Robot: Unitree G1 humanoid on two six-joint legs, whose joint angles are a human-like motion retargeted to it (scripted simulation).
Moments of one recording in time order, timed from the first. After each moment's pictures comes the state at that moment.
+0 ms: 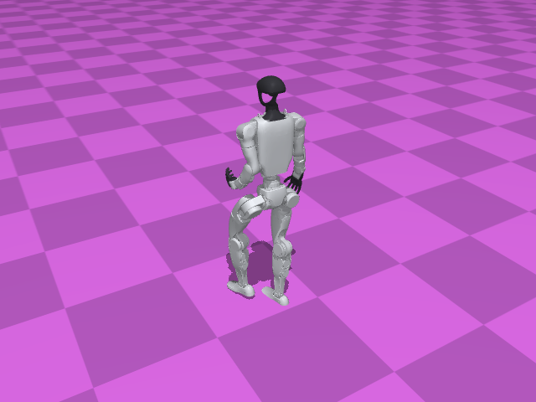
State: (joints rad) left arm 0.25 -0.11 0.16 0.57 -0.10 -0.46 -0.43; right arm -0.15 -0.20 -0.43 1.40 -0.80 -0.24 -0.05; waist -0.11 -0.01 -0.05; left_leg -0.50 0.04 0.24 0.48 0.08 0.05; right_leg -0.05 0.12 0.10 0.05 -0.05 -0.23
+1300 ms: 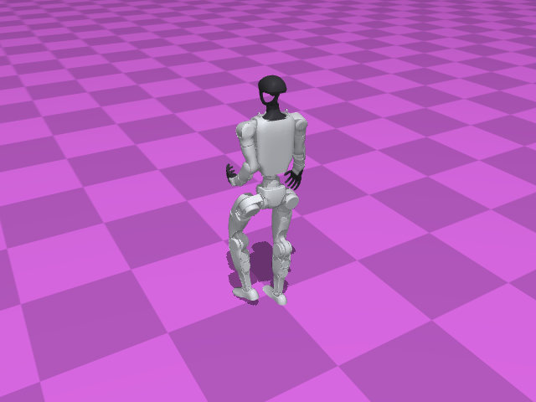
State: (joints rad) left arm 0.22 -0.13 0.18 0.57 -0.14 -0.43 -0.41; right arm -0.26 -0.21 -0.45 1.40 -0.76 -0.22 -0.04; waist -0.11 -0.04 -0.07; left_leg -0.46 0.03 0.24 0.60 0.07 0.02; right_leg -0.07 0.05 0.06 0.02 0.00 -0.13
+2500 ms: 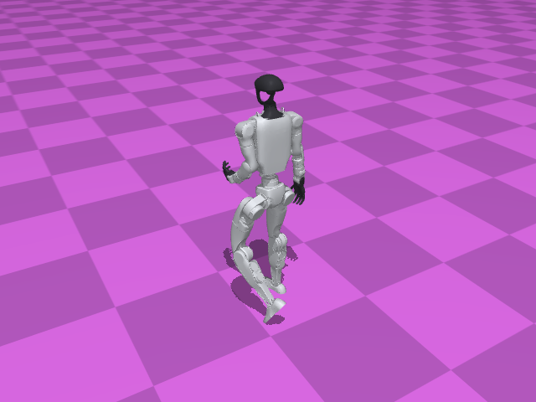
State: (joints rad) left arm 0.14 -0.14 0.10 0.55 -0.17 -0.39 -0.39; right arm -0.11 -0.21 -0.52 1.60 -0.69 -0.17 -0.09; waist -0.22 0.01 -0.06; left_leg -0.30 0.09 0.13 0.98 0.23 -0.08; right_leg -0.21 -0.02 -0.03 0.11 0.02 -0.10
